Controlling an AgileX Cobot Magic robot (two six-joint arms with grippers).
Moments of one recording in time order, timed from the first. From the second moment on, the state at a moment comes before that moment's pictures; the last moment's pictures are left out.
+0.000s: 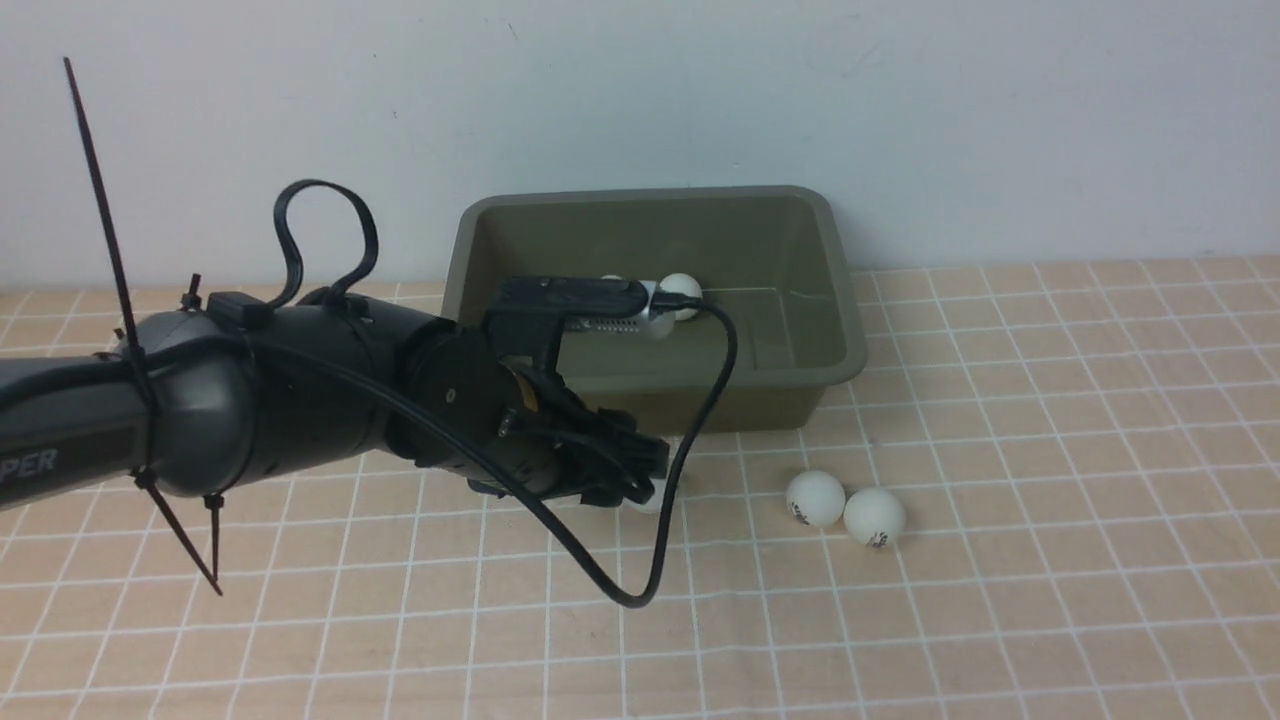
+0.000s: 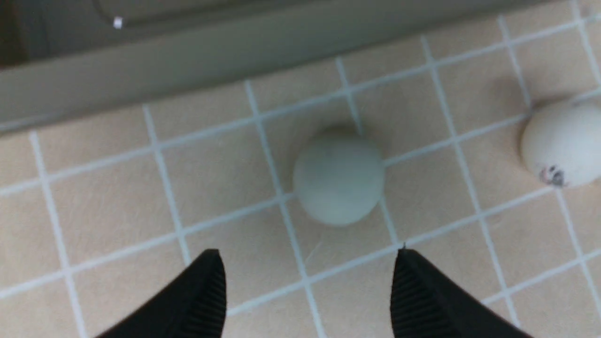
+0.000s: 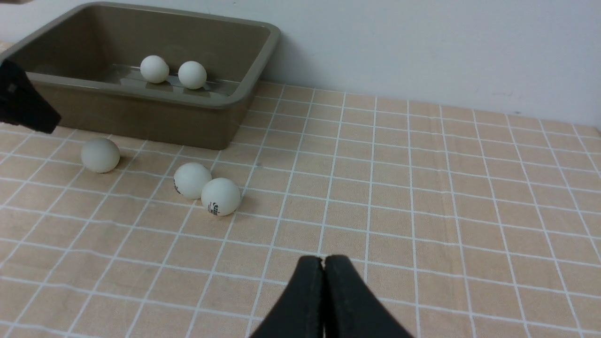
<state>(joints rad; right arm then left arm) -0.03 0.00 -0.47 0.23 0.99 -0.23 -0.54 1.75 -1.06 -0.15 0.30 -0.22</state>
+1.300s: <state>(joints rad) -0.03 0.00 -0.47 0.23 0.99 -0.23 -0.64 1.87 -1.06 -0.13 0.19 -0.17</state>
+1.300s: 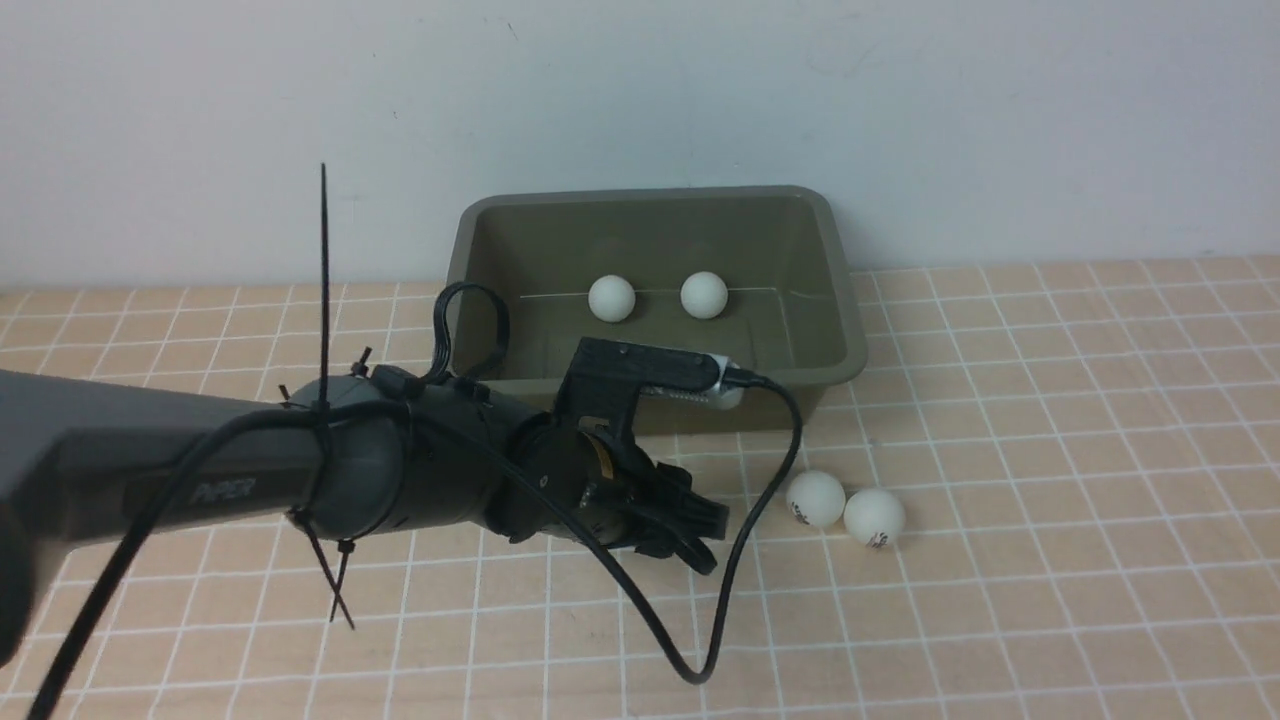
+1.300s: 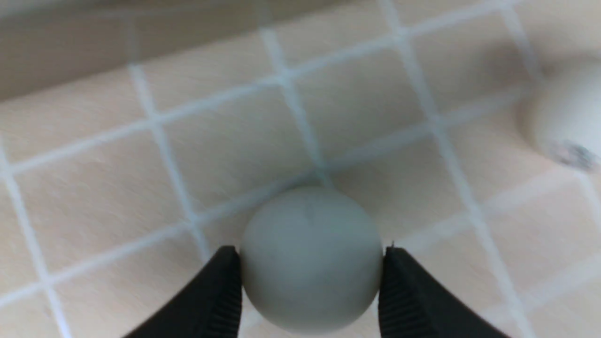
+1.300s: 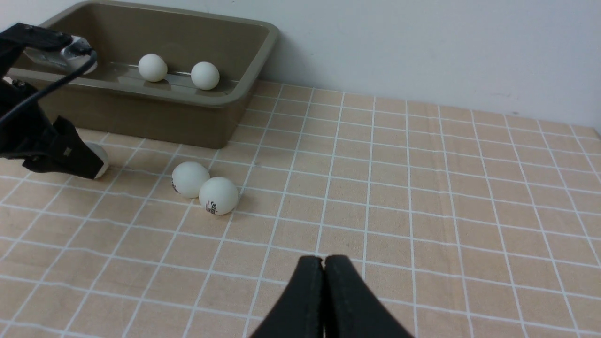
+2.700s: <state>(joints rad) -0.03 0.00 -0.47 0.26 0.99 -0.23 -0.37 1.74 -1.50 -0.22 0.68 0.17</state>
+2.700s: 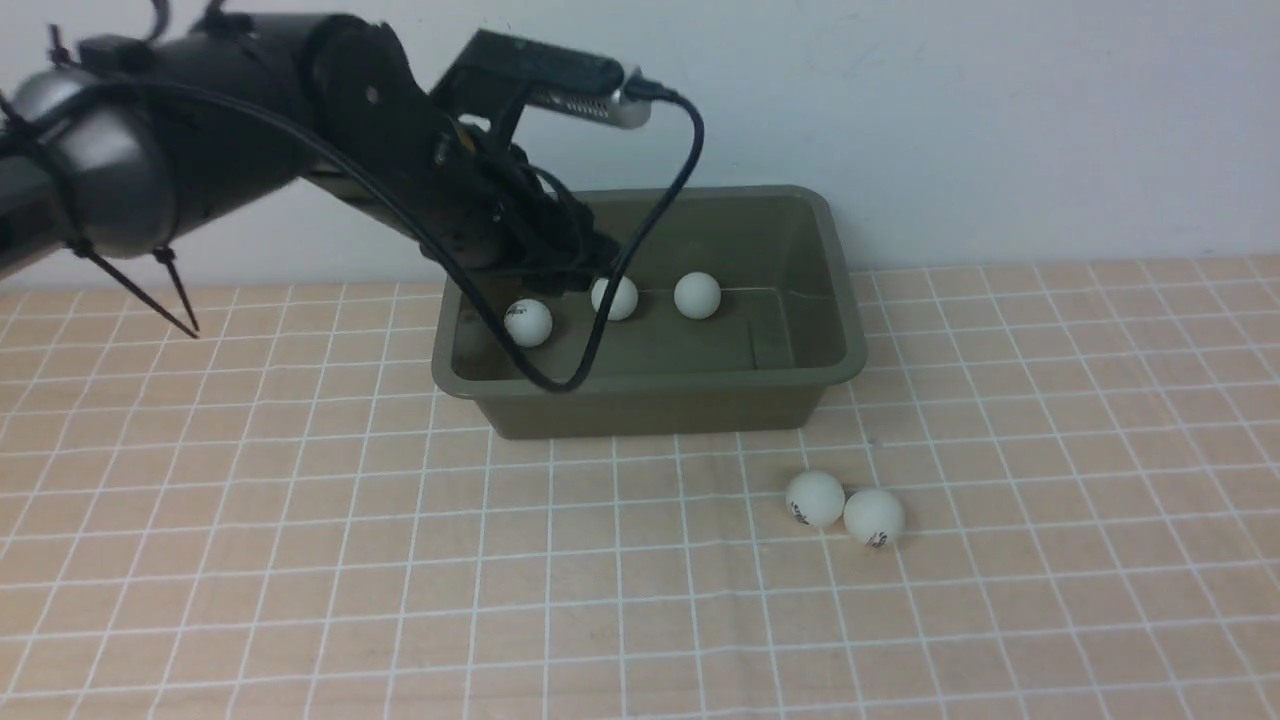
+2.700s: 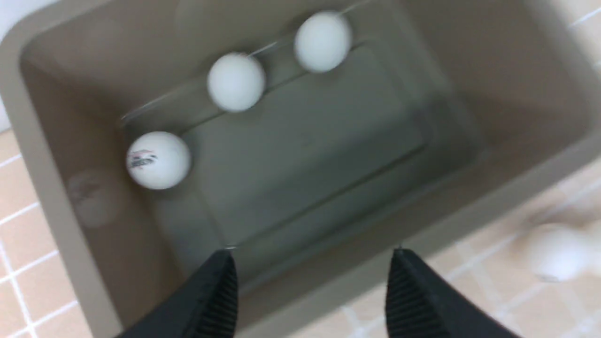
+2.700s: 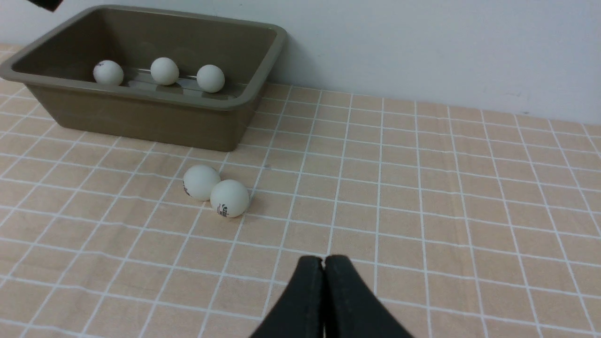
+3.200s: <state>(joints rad) -0.03 0.18 -0.47 0.70 0.99 -0.70 -0.38 1.43 -1.50 -0.28 1.21 0.33</state>
